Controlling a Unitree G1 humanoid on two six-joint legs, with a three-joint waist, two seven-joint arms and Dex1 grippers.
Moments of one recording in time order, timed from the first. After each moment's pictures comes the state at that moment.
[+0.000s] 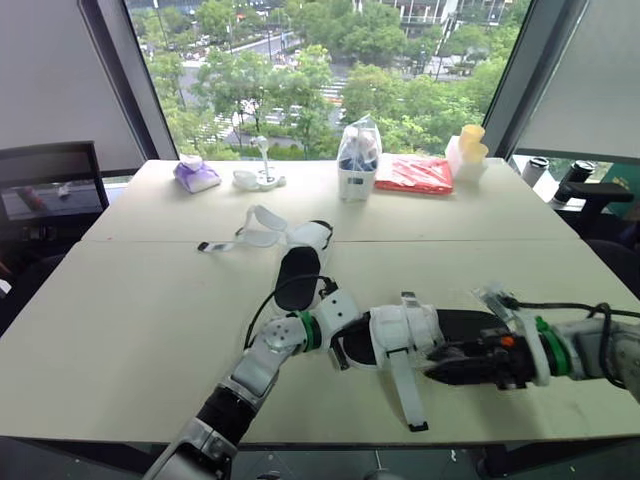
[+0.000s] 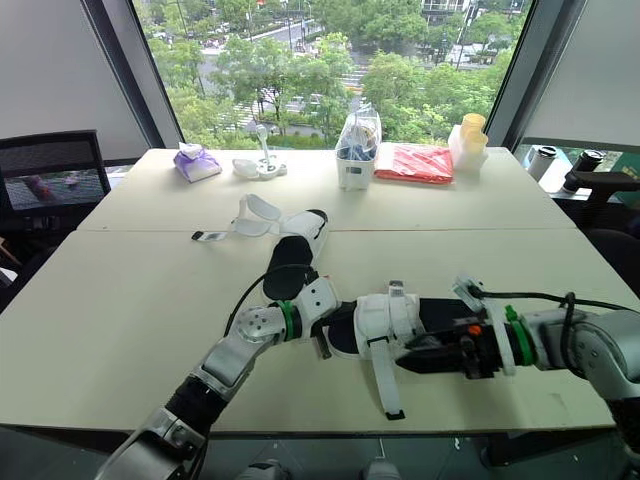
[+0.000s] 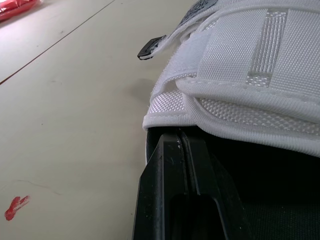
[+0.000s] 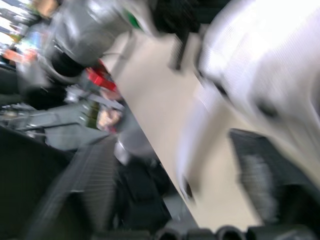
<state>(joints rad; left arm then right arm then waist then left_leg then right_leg) -0.48 0.14 -0.39 0.27 0.06 0.09 -0.70 -0.19 -1.08 -0.07 -0.21 0.90 1.17 1.17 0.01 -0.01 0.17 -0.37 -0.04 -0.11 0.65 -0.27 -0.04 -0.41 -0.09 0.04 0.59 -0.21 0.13</state>
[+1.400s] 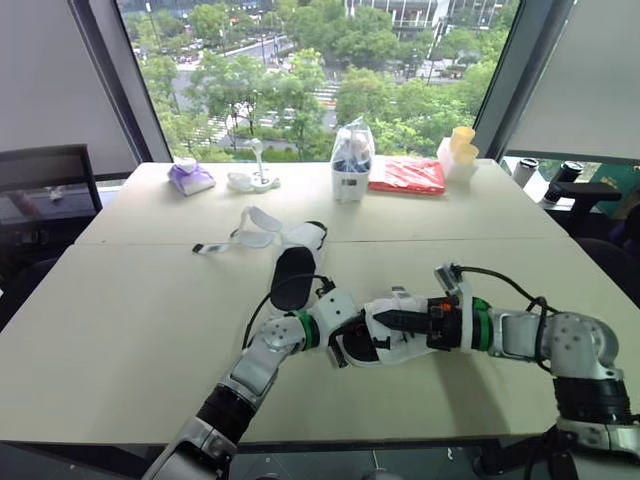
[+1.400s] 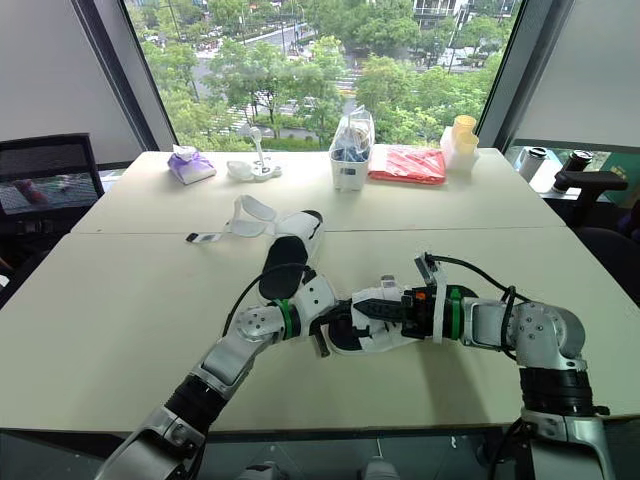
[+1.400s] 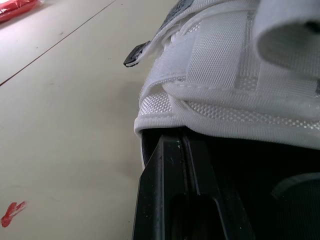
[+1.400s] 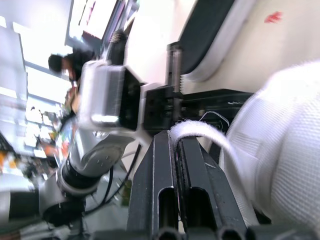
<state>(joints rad) -0.50 0.14 -0.39 0.30 0.06 0.09 -0.70 -0.45 -0.52 -0.30 0.01 1.09 1.43 0.59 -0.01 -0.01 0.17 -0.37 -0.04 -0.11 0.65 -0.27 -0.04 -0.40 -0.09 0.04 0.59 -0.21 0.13</state>
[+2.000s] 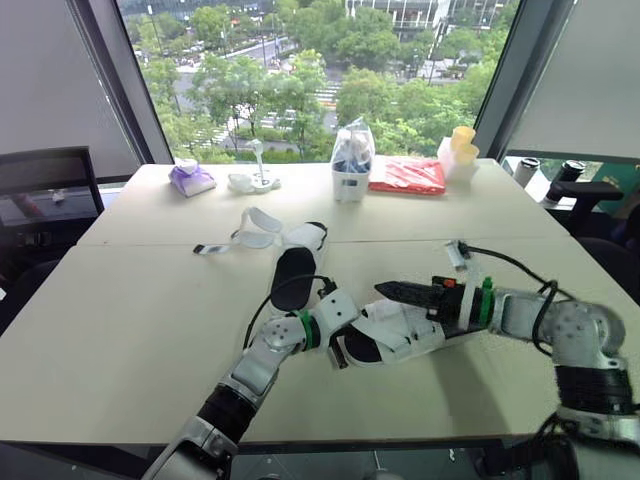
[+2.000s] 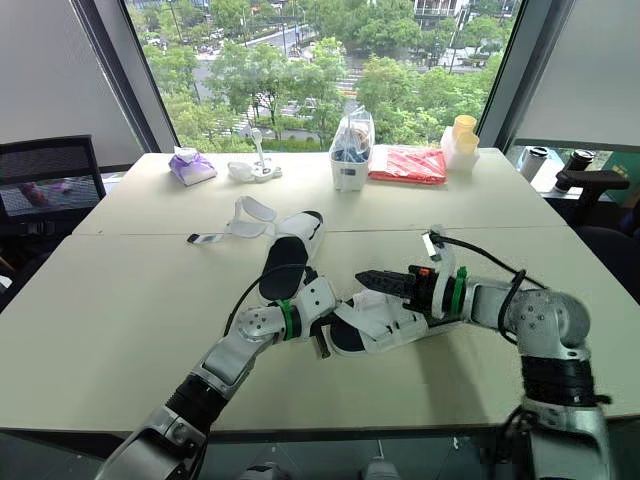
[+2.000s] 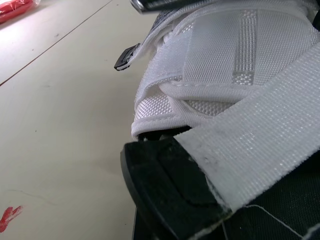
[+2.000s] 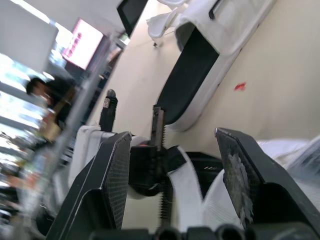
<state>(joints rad) -0.51 0.14 -0.39 0.31 0.06 0.08 -0.72 -0.52 -0.69 -0.15 -0.10 0.93 1.18 0.69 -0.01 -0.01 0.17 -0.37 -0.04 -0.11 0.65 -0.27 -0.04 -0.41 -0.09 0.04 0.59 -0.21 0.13</state>
